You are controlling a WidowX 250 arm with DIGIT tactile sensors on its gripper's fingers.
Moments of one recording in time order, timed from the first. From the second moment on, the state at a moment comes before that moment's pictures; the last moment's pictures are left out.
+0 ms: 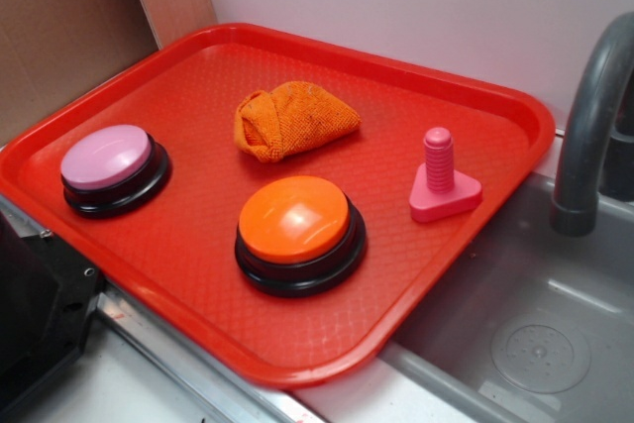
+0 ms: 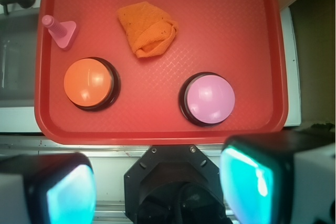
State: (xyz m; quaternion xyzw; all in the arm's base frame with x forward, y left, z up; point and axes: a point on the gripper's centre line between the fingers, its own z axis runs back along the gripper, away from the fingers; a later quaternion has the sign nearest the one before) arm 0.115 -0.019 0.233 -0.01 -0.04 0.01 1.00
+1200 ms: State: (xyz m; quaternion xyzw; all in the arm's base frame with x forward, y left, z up) arm 0.211 -0.147 0.120 0.00 -0.04 -0.39 0.92
